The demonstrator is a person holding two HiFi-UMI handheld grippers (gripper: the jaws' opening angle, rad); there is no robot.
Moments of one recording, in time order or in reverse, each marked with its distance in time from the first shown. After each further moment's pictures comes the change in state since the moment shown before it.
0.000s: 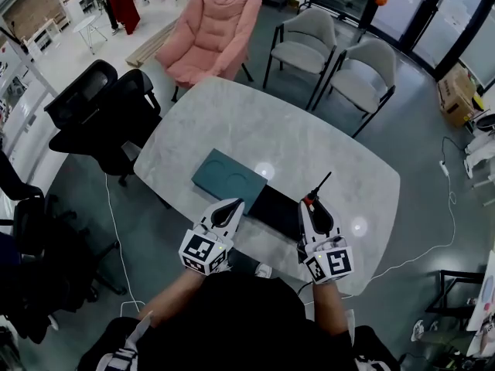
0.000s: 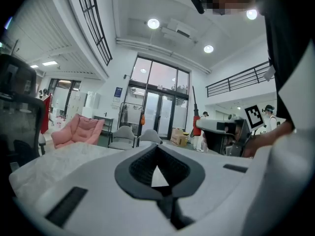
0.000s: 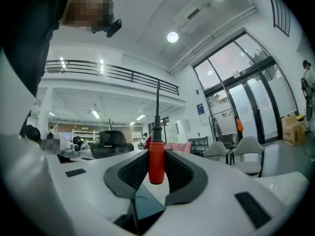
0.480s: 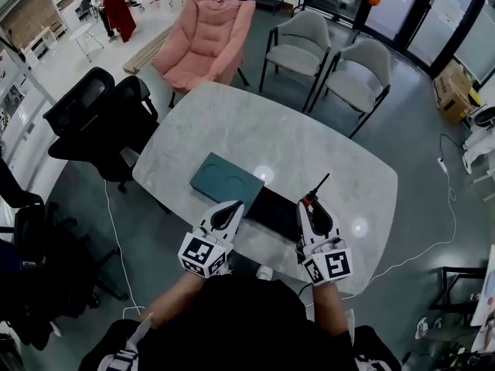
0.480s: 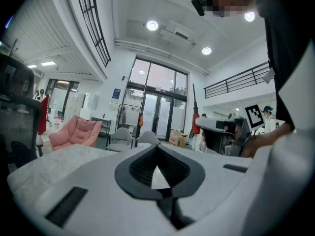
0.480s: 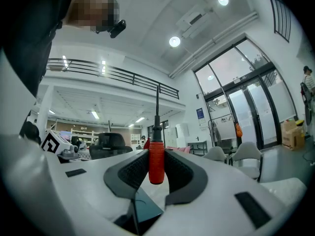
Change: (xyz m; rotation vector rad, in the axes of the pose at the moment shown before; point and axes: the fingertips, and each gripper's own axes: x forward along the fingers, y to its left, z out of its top) left arm -0.001 -0.011 0.010 0.005 -0.019 -0.019; right arm -0.008 0.005 0.019 -0.035 -0.039 -0.010
